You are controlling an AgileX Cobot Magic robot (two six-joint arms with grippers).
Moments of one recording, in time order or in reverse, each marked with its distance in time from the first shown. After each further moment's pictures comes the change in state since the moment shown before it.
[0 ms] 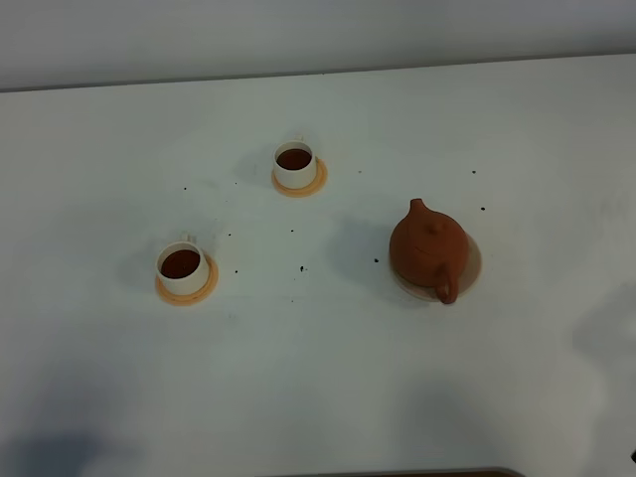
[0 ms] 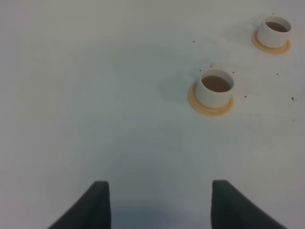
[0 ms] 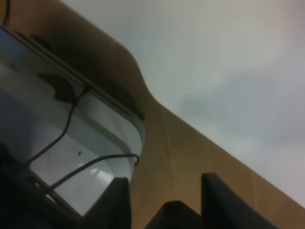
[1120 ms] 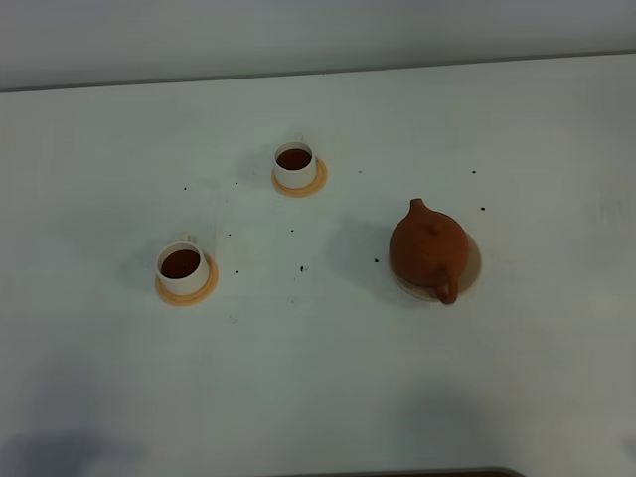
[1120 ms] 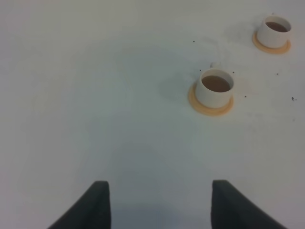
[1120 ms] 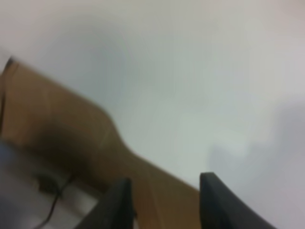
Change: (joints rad) left arm 0.000 0.000 0.000 0.000 0.000 0.000; right arm -0.070 -0.434 0.203 -0.053 -0.148 0.099
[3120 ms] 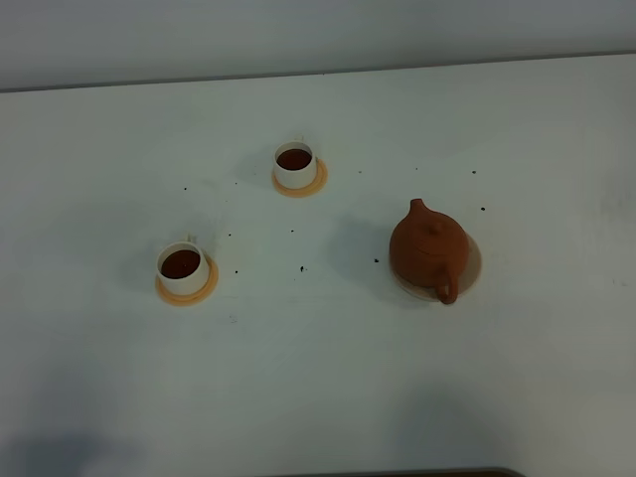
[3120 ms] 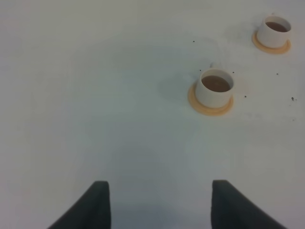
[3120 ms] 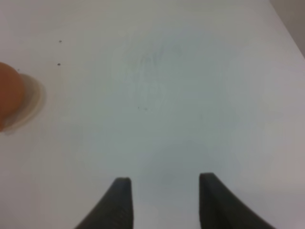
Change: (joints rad) left arm 0.000 0.000 0.000 0.000 0.000 0.000; right arm -0.588 -0.426 0.001 -0.022 0.000 0.020
